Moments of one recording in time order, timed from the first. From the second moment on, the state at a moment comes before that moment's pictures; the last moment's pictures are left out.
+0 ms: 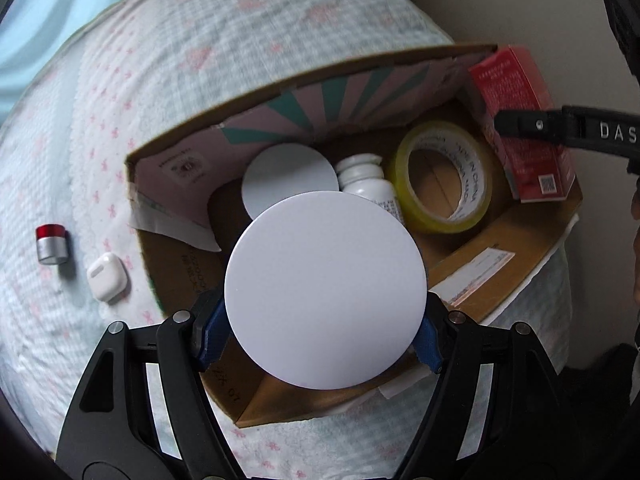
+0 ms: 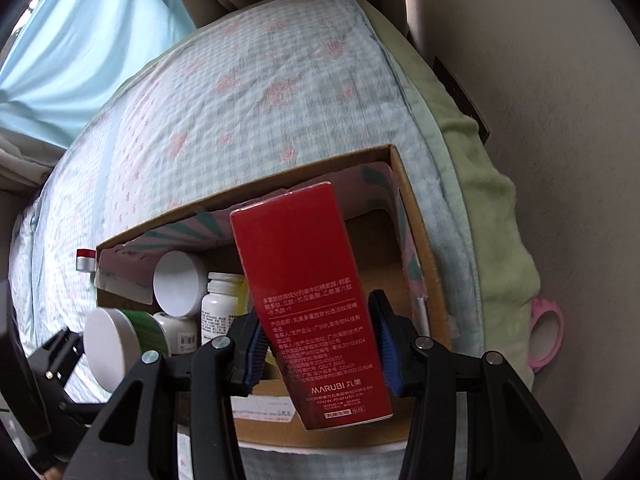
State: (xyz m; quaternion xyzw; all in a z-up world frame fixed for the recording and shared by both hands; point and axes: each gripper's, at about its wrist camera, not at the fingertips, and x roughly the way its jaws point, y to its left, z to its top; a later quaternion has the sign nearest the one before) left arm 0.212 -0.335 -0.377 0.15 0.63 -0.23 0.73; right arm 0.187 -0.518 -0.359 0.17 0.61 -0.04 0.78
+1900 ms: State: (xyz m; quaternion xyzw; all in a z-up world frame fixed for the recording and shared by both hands) left arm 0.179 -0.131 -0.153 0.04 0.49 -0.13 0.86; right arm 0.134 -0.372 -0.175 0.02 0.50 -0.03 0.87
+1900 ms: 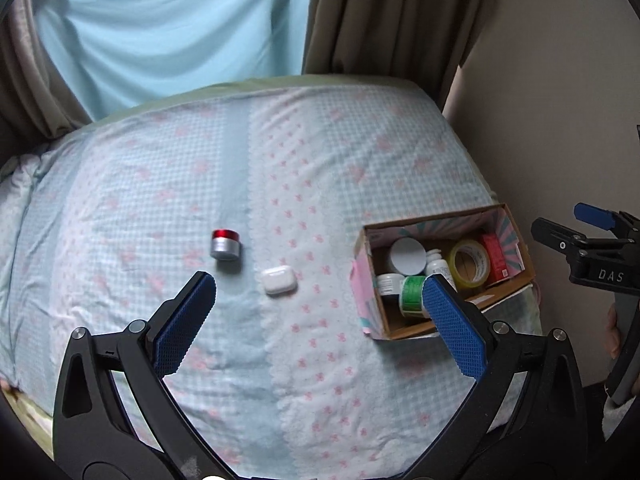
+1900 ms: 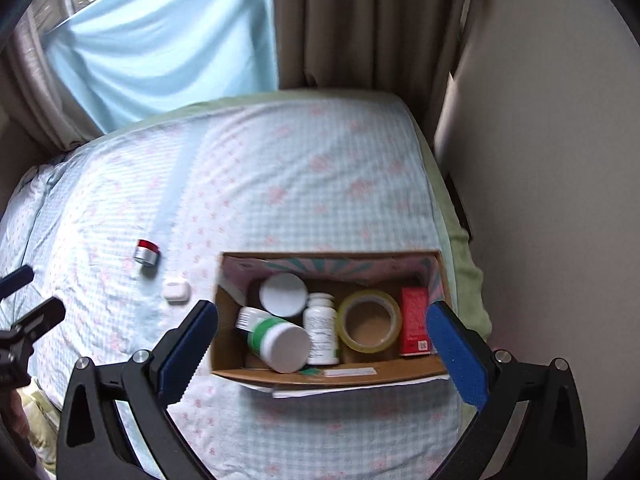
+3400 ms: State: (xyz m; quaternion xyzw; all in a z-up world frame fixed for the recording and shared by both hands) left arm 0.364 0.015 -0.410 0.03 0.56 -0.17 0.81; right arm 0.218 -0.135 -0.400 0.01 0.52 0.00 0.85
